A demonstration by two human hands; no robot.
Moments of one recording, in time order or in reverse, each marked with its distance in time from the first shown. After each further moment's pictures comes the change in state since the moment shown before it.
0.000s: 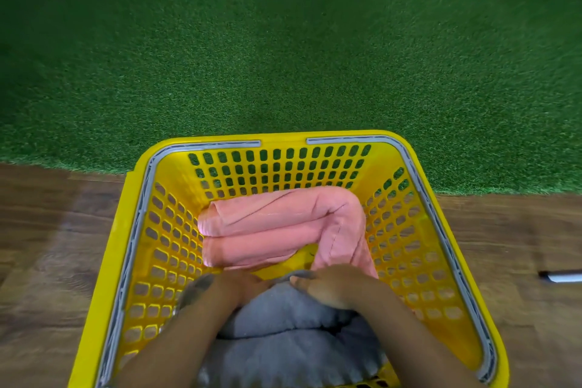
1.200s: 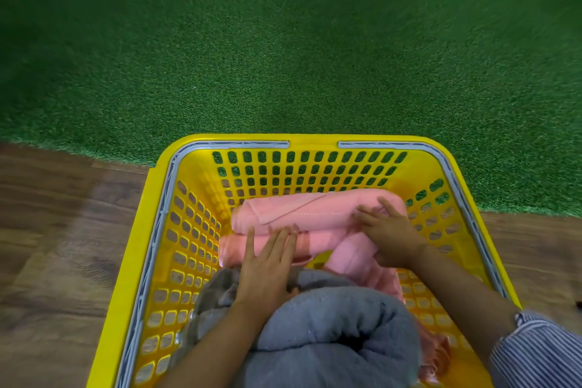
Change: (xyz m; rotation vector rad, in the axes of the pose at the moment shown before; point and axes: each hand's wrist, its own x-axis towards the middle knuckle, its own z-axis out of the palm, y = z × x) left_hand -0.003 0.006 0.006 0.083 0.874 0.085; right_hand 0.061 0.072 -0.068 -0.872 0.491 -0.229
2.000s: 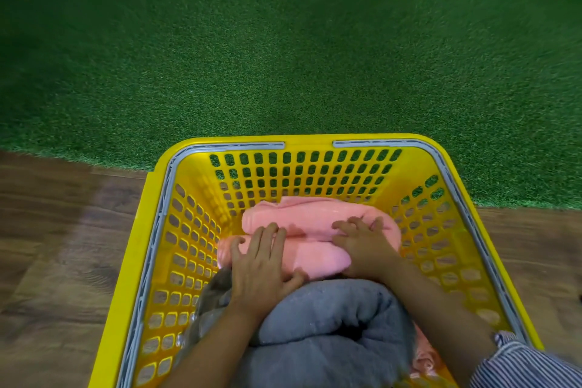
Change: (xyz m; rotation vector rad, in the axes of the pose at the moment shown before) left_hand 0.003 -0.004 0.001 0.023 0.357 -0.085; right_hand 0.014 -0.046 0.004 0.318 -0.049 0.105
